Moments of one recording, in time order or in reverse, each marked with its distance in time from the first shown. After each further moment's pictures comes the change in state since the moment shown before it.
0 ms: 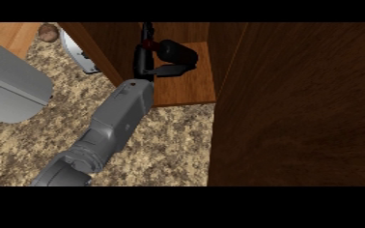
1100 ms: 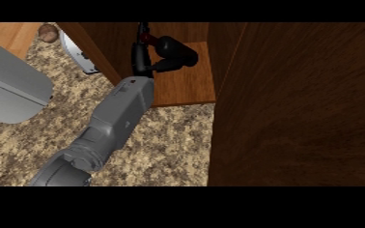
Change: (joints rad) left arm -0.019 0.003 0.015 0.000 0.027 0.163 0.049; right arm -0.018 -0.012 -0.054 -0.004 -0.010 0.015 0.021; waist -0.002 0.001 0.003
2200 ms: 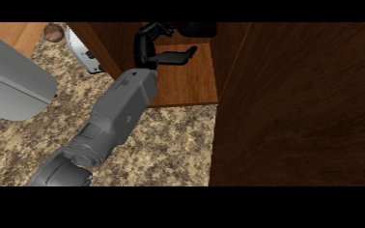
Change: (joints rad) left arm -0.028 0.000 -0.004 -0.066 0.052 -0.105 0.051; right arm 0.034 -0.002 0.005 -0.011 0.002 -0.002 0.000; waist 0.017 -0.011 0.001
